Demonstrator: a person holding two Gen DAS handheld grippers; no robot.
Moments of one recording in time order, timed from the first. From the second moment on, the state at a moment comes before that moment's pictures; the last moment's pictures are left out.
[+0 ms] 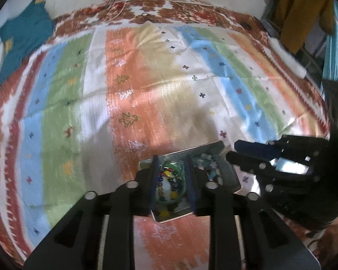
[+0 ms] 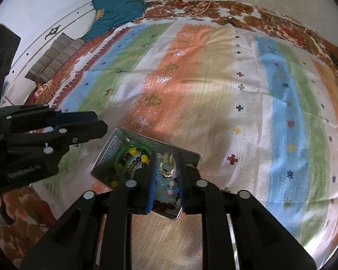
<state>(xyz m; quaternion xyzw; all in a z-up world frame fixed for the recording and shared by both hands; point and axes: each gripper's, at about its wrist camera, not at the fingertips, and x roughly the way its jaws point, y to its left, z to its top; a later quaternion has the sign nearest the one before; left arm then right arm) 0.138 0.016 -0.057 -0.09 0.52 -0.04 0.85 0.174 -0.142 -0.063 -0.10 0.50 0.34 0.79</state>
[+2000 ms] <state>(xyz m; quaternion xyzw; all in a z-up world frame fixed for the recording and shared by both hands) 0.033 0.002 -0.025 -0.04 0.43 0.00 0.90 0.097 -0.209 -0.017 -0.08 0.41 0.30 0.85</state>
